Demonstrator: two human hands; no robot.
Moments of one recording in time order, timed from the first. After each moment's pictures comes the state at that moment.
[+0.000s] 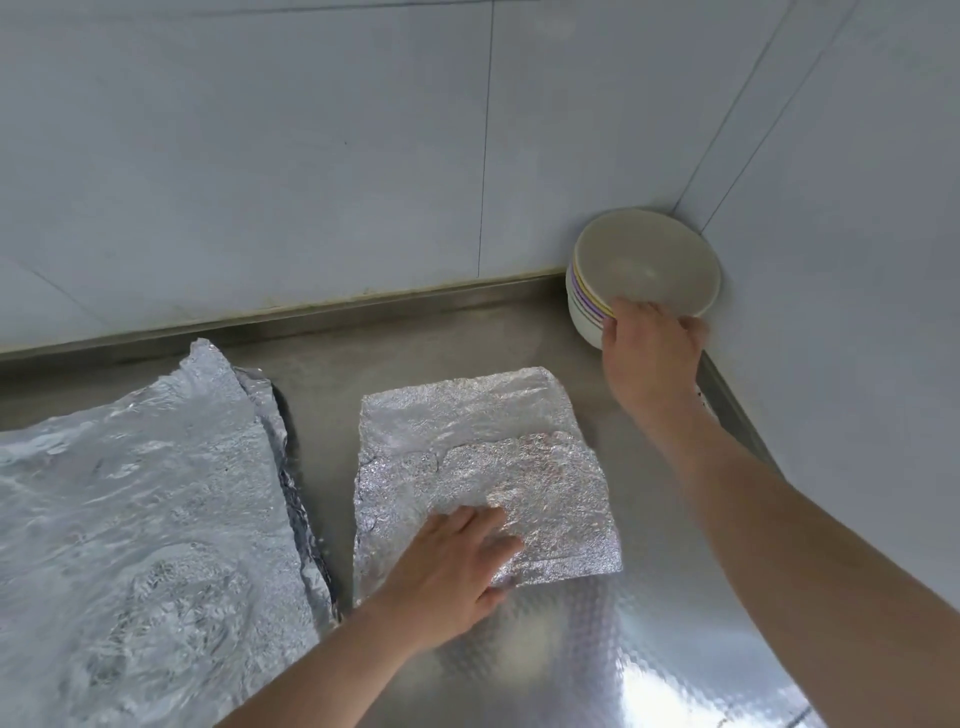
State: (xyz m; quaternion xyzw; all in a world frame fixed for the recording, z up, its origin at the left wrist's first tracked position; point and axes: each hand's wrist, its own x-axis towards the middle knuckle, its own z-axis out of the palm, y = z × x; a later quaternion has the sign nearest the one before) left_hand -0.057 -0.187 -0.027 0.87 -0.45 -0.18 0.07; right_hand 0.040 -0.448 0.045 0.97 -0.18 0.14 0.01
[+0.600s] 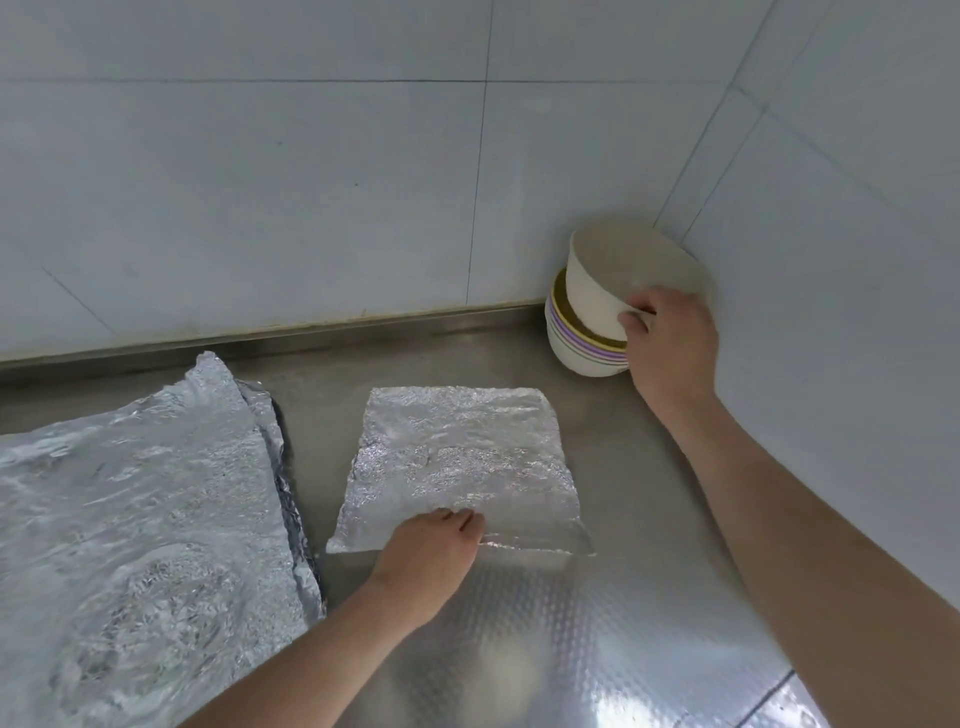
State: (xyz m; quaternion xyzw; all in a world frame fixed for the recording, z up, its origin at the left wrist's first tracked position) left_hand -0.051 -0.193 -0.018 0.90 -0.43 -0.12 0.01; right_hand 0.024 -0.473 0.103 0.93 -0.16 0.27 -0.18
